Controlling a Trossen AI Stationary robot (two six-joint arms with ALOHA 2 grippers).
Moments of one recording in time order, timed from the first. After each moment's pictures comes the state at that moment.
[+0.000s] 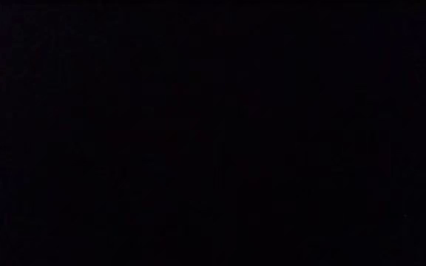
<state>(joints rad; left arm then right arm) 0.18 1.38 1.22 -1.06 -0.17 -0.60 0.33 1.29 0.70 -1.01 0.09 1.11</state>
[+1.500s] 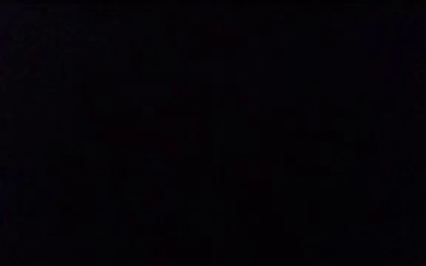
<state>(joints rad) 0.20 1.38 1.21 -0.77 -0.04 -0.71 0.27 1.22 1.17 -1.37 0.51 1.19</state>
